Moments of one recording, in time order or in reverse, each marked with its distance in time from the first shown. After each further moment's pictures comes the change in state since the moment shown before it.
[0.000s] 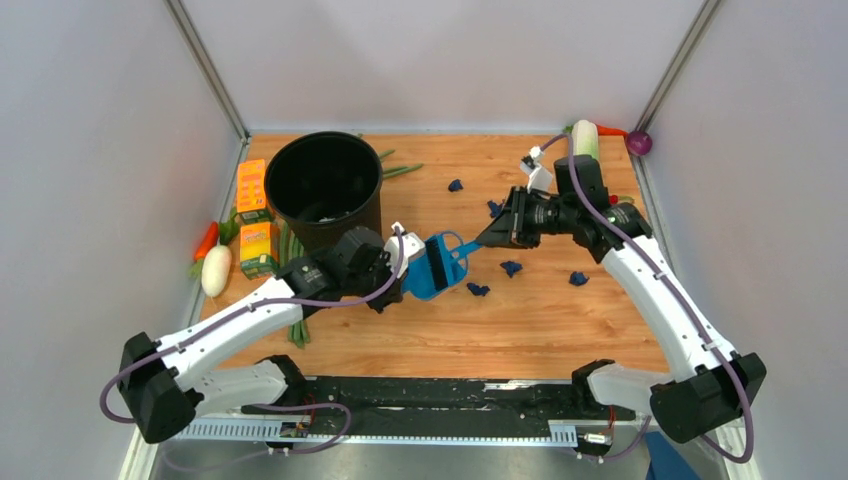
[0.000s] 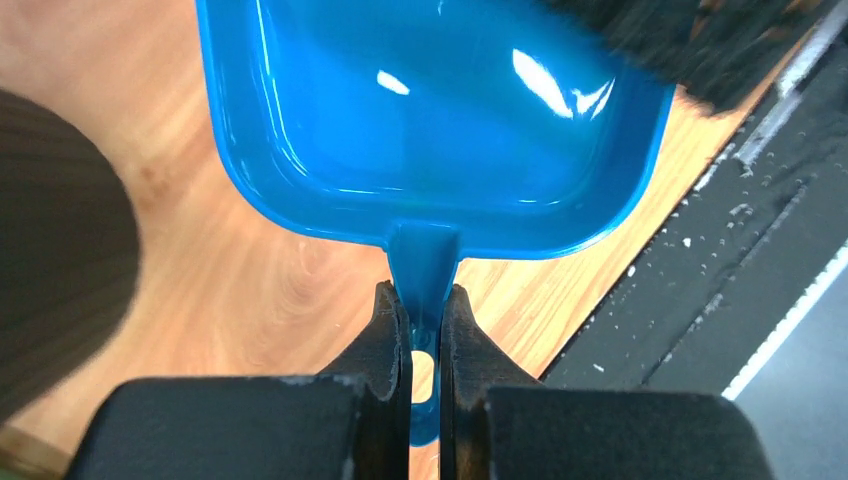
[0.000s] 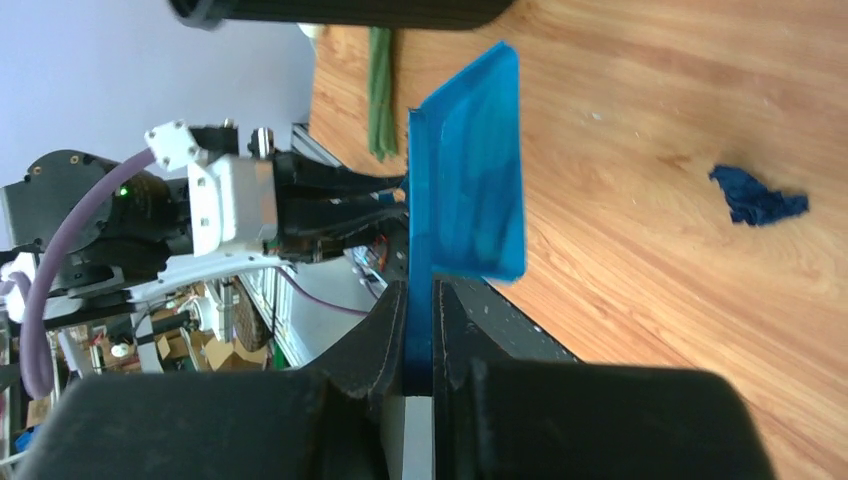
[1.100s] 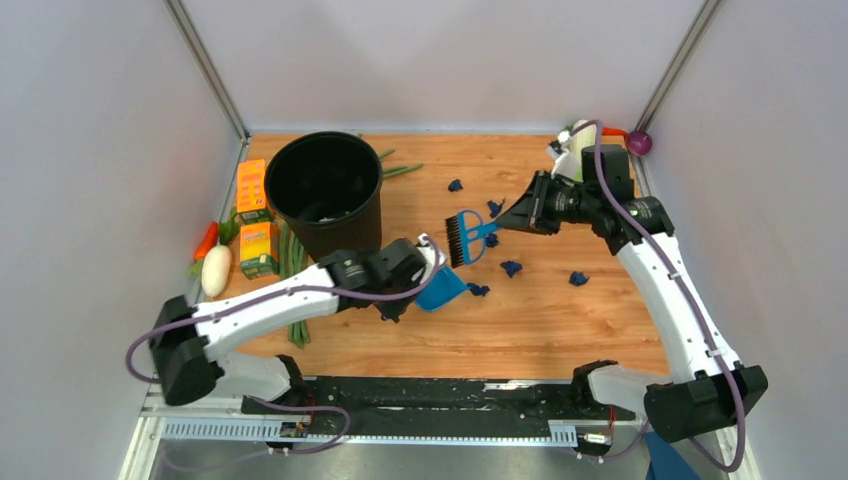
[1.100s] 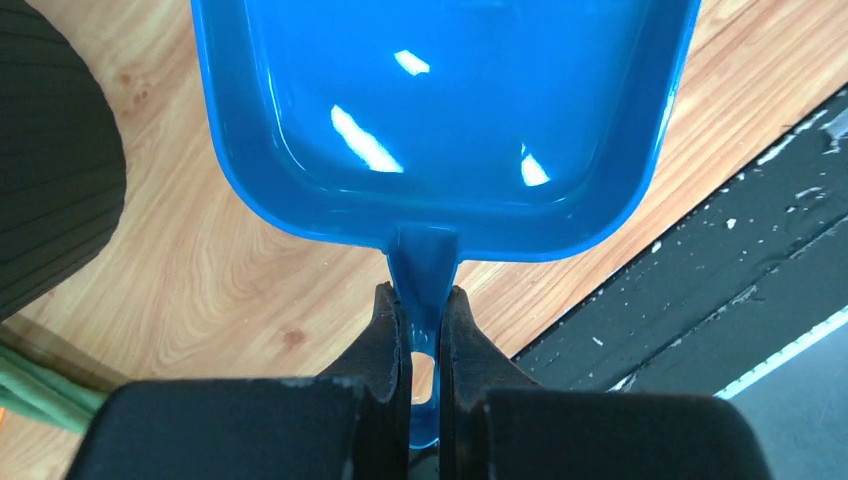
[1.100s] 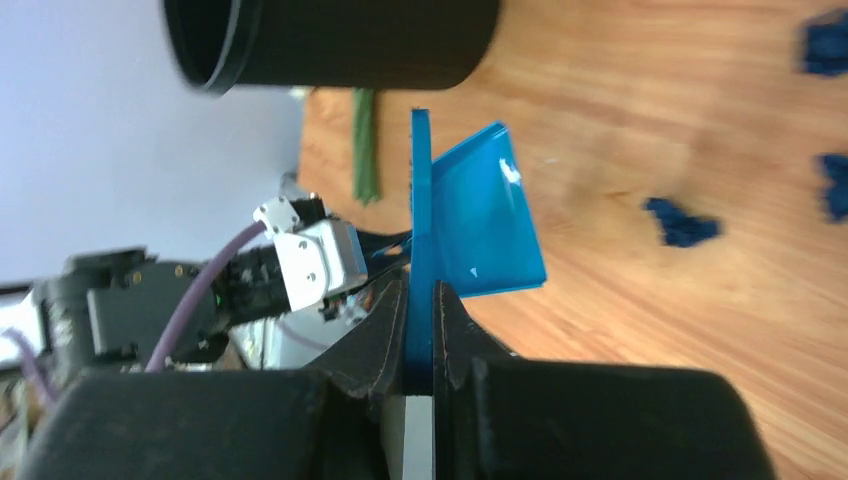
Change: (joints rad) left arm -0.190 0.115 0.014 -0.100 -0.267 -0.197; right arm -0.096 -0.016 0.014 -0.005 -0.043 -0.042
